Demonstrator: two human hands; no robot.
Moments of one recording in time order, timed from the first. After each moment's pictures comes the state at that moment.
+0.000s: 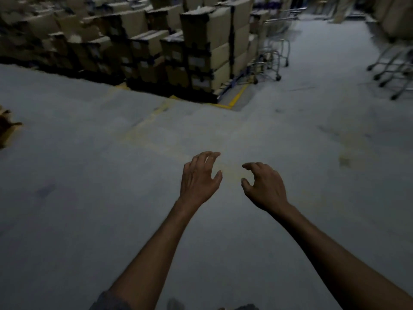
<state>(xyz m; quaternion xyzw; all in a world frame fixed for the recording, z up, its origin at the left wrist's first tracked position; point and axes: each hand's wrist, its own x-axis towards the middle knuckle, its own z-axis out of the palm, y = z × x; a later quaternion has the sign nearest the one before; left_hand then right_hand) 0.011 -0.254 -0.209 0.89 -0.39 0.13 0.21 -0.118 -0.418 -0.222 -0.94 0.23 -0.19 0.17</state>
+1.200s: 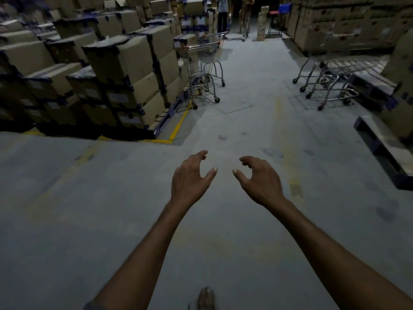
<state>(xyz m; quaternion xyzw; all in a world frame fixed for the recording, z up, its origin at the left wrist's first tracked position) 0.214 -0.828 -0.184 0.82 -0.46 0.09 0.33 0.047 -0.966 -0.195 -0.87 0.35 -0.28 0.21</state>
